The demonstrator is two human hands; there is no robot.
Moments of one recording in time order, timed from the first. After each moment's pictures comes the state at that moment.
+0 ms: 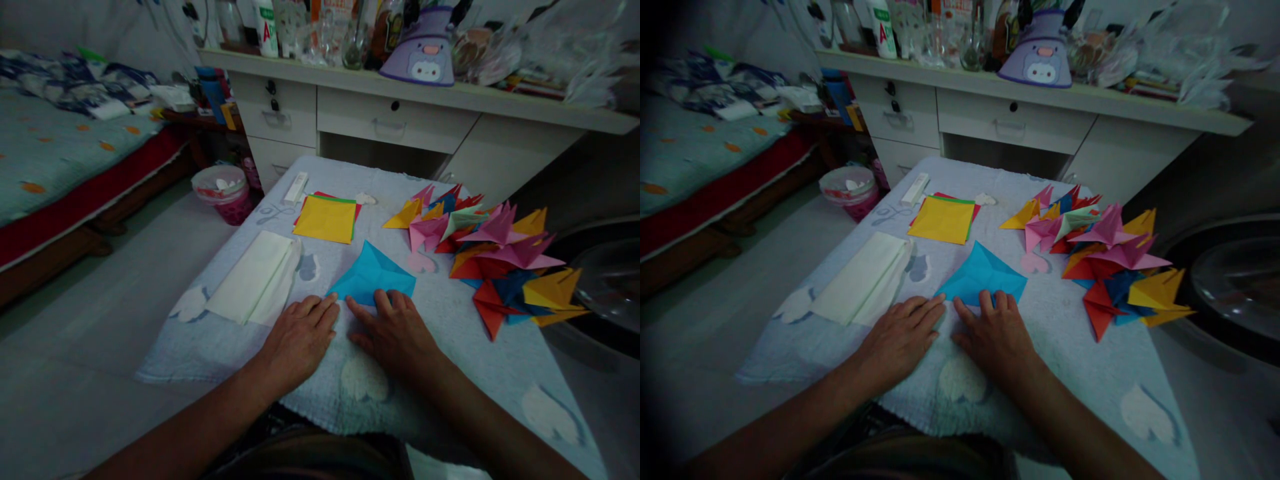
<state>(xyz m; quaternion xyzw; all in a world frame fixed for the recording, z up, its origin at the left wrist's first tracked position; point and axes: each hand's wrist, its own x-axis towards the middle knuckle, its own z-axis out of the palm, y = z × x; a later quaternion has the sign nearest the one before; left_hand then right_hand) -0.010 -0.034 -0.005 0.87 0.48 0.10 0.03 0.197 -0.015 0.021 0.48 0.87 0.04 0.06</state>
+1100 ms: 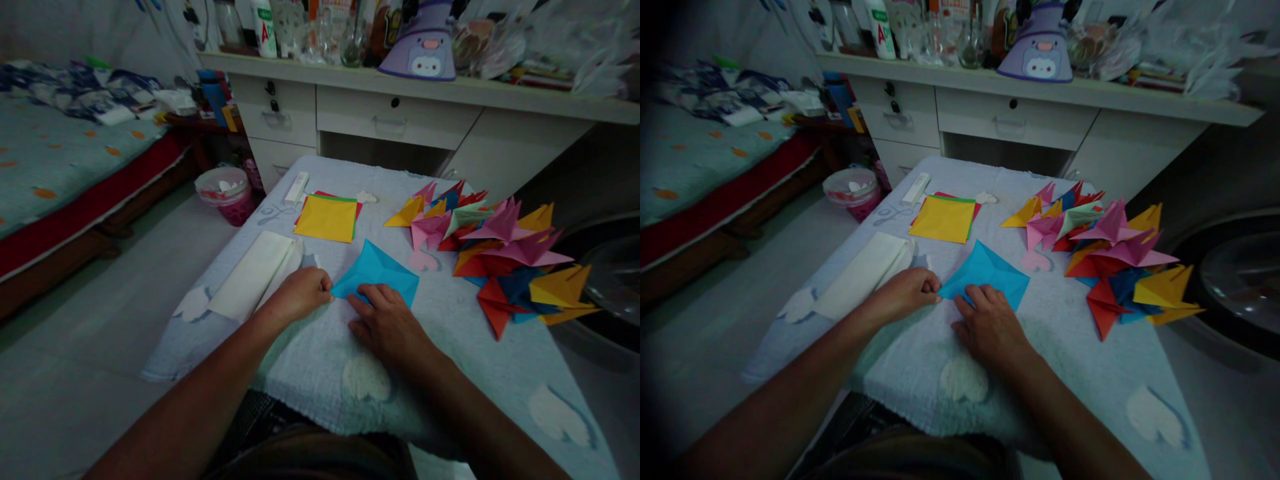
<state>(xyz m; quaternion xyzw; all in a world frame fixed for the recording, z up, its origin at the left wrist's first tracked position) -0.013 0.043 0.021 0.73 0.59 0.09 0.33 0.193 -0.004 0.017 0.45 0.89 -0.05 -0.05</state>
